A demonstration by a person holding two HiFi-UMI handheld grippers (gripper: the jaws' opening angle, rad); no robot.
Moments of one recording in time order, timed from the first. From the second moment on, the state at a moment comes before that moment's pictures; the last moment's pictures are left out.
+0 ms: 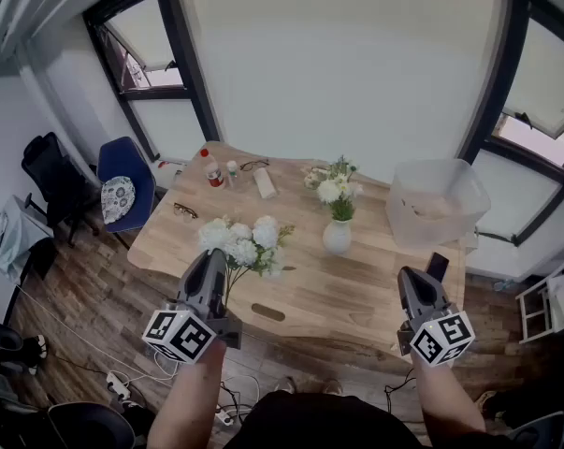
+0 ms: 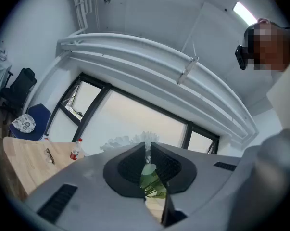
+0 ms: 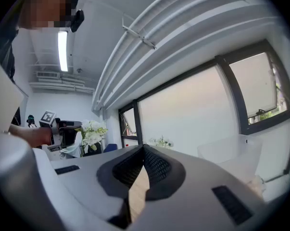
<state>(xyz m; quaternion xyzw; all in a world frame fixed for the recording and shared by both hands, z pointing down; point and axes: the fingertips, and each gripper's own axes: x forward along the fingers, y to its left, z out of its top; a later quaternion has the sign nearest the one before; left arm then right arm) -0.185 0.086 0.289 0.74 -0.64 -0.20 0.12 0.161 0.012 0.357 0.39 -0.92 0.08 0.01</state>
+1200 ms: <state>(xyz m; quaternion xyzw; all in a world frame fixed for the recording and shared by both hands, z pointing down) -0.191 -0.007 0.301 0.75 -0.63 -0.16 0.10 0.124 -0.051 0.375 0.40 -0.91 0.02 0.04</state>
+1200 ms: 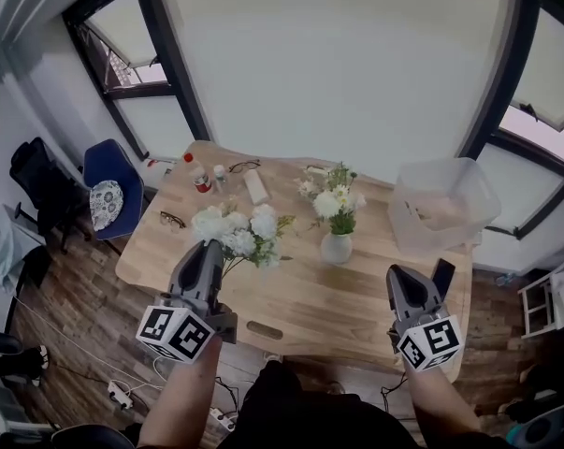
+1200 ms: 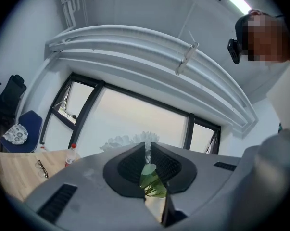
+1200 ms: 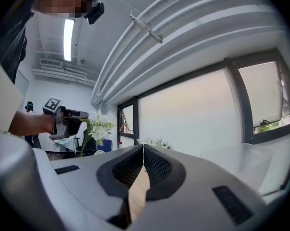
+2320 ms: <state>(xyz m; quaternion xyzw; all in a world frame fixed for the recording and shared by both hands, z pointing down) -0.264 -0.166 0.351 0.84 -0.48 -0.18 0.19 0.014 -0.162 0.364 0.55 -0.83 0.04 0.09</state>
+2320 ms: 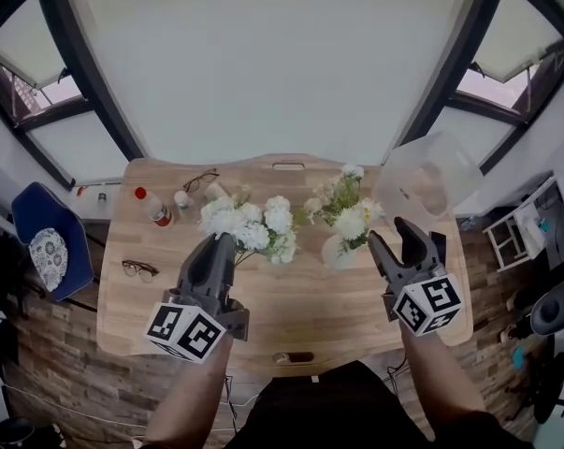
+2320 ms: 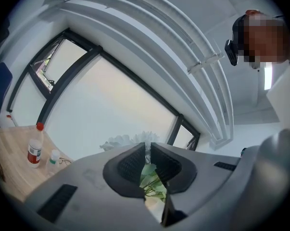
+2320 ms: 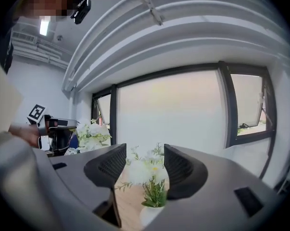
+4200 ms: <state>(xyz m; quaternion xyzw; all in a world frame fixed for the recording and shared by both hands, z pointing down) -0.244 -0.150 0.312 0.81 -0.53 -0.19 0.16 0.025 -0.189 0.336 0.45 -0.89 0.04 0.07</state>
